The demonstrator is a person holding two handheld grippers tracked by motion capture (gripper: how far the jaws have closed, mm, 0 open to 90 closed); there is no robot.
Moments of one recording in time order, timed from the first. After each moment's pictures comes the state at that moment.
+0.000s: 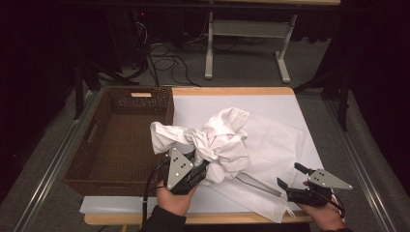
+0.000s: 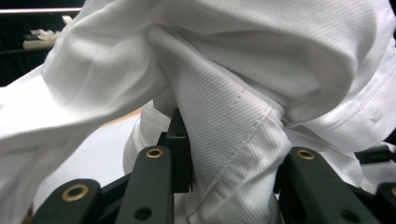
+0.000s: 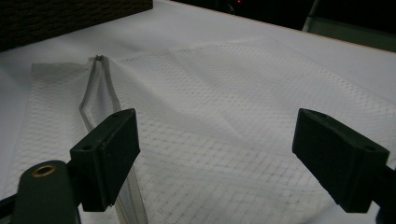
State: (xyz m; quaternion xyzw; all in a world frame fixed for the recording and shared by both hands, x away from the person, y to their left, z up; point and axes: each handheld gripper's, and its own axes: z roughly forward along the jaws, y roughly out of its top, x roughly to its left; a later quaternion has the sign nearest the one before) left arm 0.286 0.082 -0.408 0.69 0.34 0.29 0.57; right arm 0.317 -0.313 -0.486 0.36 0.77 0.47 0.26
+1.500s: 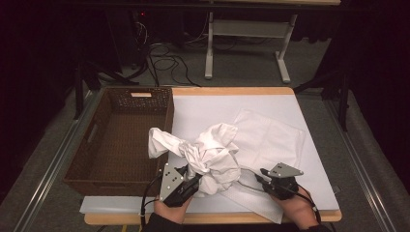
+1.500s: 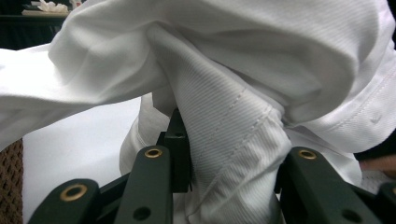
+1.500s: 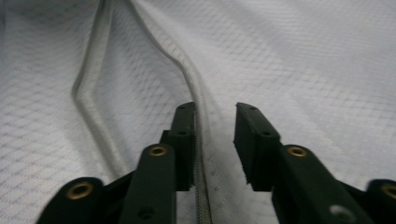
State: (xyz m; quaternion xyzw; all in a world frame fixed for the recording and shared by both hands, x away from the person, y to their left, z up) left arm 0.279 0.098 -0.457 0.67 0.38 0.27 0.58; right arm 0.343 -0.241 -0.504 0.34 0.85 0.35 0.22
